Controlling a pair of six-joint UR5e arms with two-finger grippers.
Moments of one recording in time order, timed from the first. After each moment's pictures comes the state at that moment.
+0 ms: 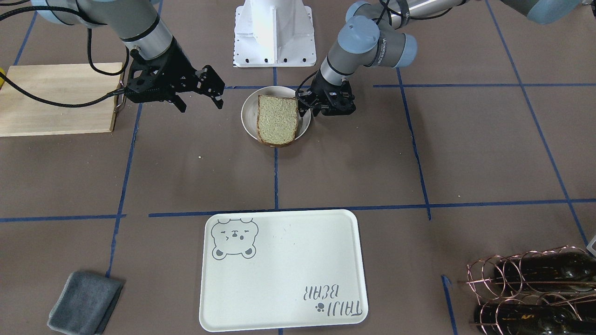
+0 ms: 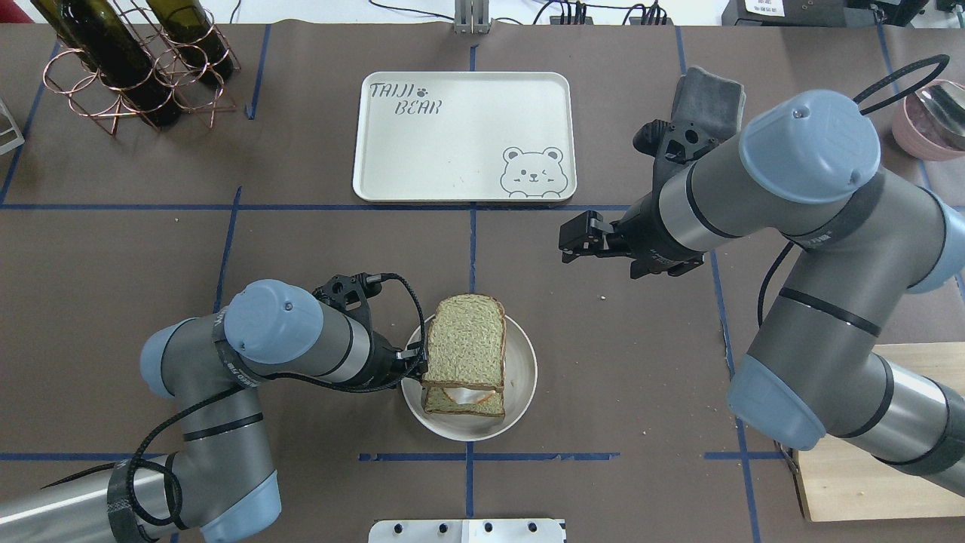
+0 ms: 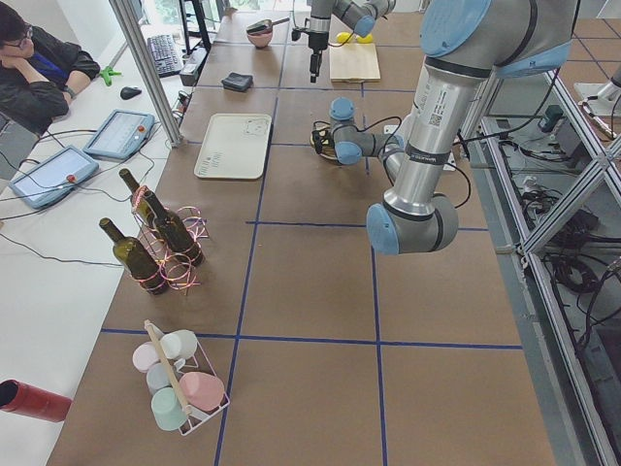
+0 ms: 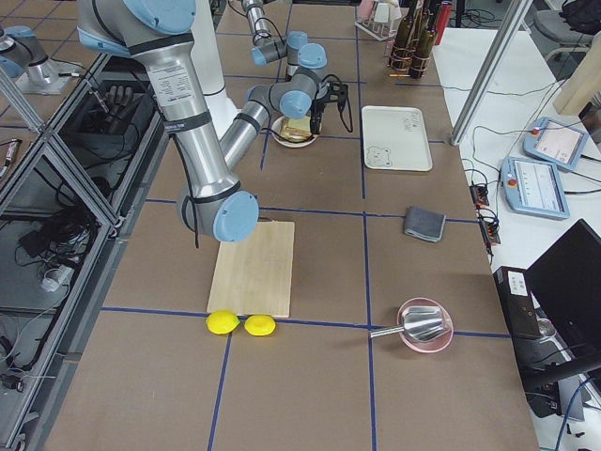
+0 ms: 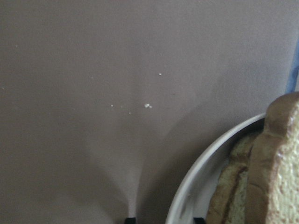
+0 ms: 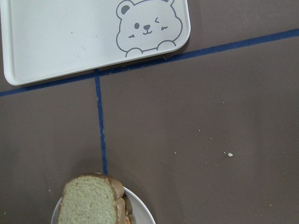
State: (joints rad) left arm -0.37 -2.03 -1.70 -2.05 -1.90 -1.61; right arm 0.67 -1.17 2.03 -1.45 2.04 1.35
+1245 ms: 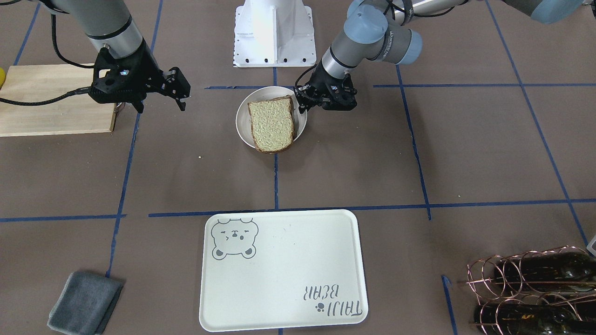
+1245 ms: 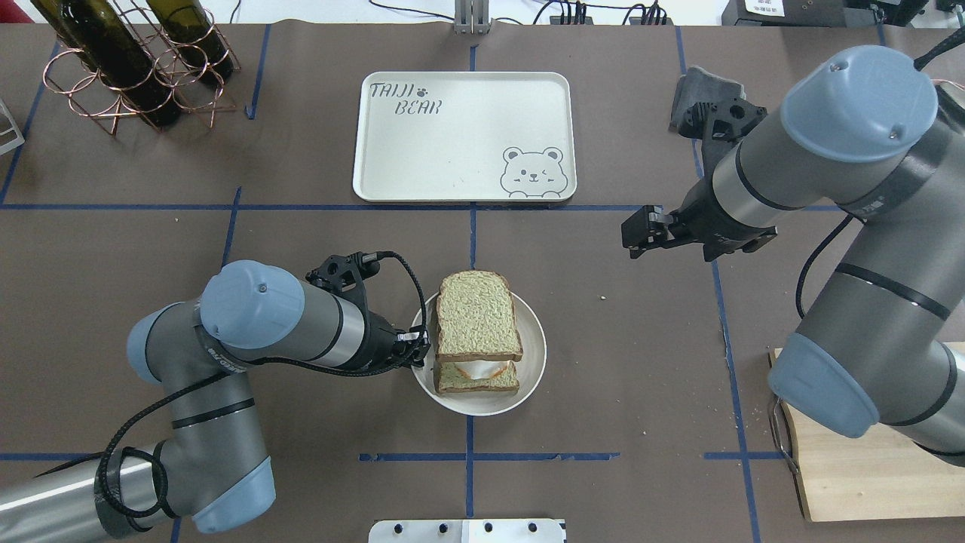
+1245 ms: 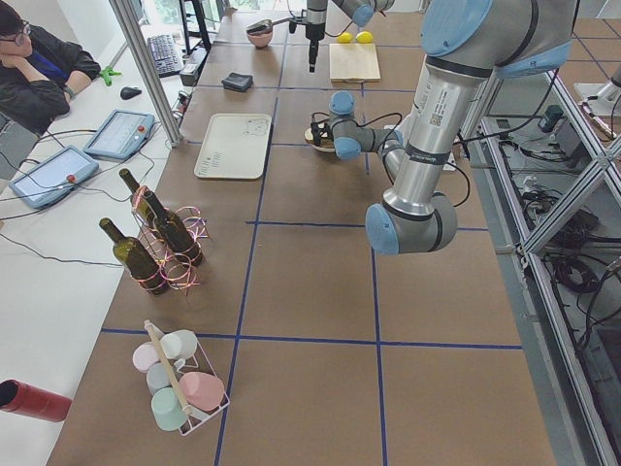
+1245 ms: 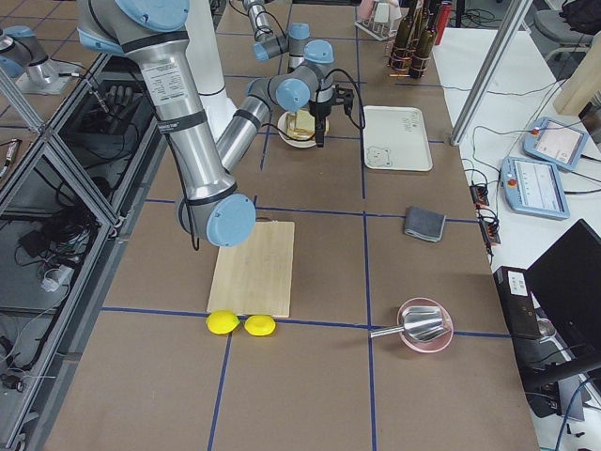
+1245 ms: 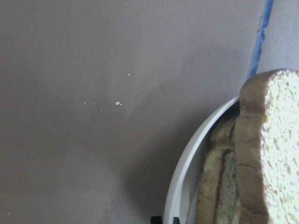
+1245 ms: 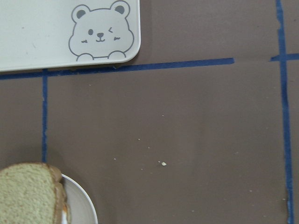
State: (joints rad) left arm -0.42 -2.03 -1.75 -2.12 -1.93 -1.63; right arm 0.75 -1.20 2.12 -1.78 2.04 1.04
